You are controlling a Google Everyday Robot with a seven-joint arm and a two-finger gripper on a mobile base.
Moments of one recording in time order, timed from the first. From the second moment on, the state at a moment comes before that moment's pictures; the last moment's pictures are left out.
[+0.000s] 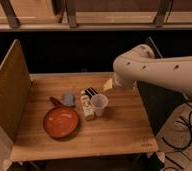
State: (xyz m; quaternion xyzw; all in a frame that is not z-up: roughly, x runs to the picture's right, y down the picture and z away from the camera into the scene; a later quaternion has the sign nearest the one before) arm 0.124 0.004 0.689 -0.12 0.11 0.70 0.70
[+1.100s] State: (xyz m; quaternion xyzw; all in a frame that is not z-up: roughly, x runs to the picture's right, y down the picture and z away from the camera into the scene) arm 0.026 -0.036 0.674 -0.19 0.01 0.55 0.81
